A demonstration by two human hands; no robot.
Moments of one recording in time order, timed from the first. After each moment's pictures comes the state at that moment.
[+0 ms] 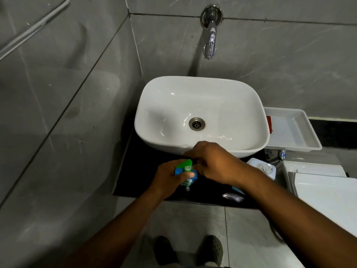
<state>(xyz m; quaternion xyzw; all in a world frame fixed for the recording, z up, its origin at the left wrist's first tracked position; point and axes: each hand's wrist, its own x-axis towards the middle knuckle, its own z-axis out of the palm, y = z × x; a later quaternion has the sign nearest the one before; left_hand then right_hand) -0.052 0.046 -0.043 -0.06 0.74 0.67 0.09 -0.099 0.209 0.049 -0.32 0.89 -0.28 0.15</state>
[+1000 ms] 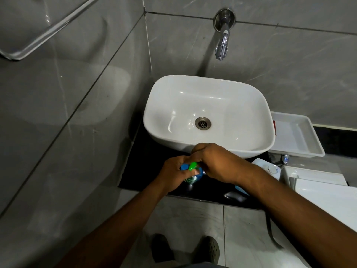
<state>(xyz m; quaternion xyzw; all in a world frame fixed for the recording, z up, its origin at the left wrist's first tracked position) -0.052 0.039 -0.039 -0.03 0.77 0.62 0.12 -0.094 0.197 0.050 -0.41 0.87 -0.22 0.16</state>
